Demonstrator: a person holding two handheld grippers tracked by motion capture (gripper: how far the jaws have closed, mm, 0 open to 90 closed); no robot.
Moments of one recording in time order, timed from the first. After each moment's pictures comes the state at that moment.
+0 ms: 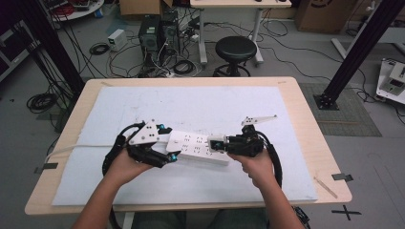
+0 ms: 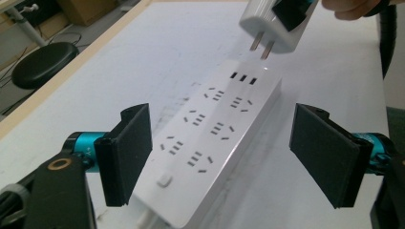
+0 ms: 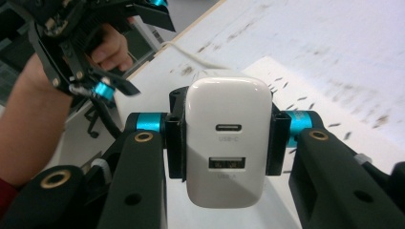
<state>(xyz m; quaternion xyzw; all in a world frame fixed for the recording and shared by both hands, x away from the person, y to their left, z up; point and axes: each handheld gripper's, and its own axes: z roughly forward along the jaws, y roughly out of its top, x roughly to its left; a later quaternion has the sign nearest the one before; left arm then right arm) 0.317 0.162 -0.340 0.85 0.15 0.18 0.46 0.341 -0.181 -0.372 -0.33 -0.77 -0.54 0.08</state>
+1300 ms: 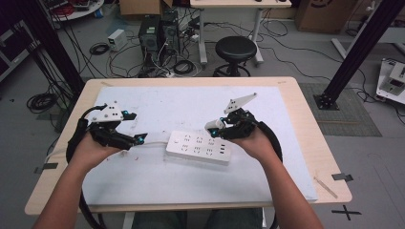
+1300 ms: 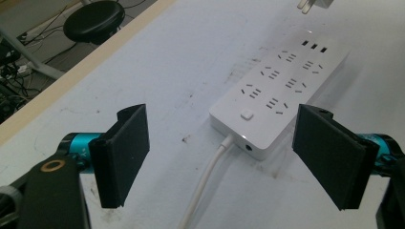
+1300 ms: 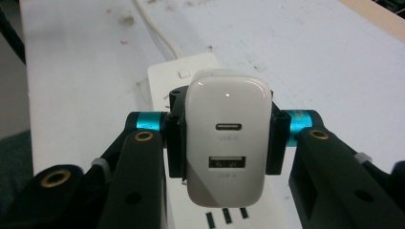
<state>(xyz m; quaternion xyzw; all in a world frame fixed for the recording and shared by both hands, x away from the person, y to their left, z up) 0.339 0.243 -0.325 0.85 0.23 0.20 0.43 0.384 -0.154 -0.335 -0.21 -0.89 -0.40 -0.07</state>
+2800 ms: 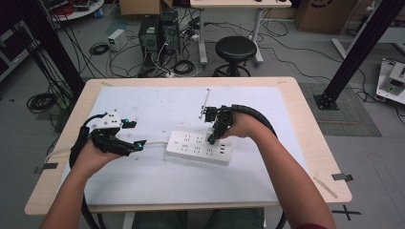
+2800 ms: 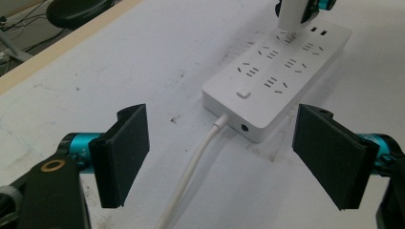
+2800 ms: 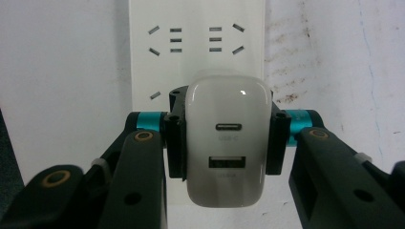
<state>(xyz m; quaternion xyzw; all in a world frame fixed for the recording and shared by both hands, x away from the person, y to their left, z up) 0.341 0.253 -0.358 0.84 0.24 0.17 0.45 0.440 -0.093 -0.355 -0.10 -0.99 -0.10 0.02</state>
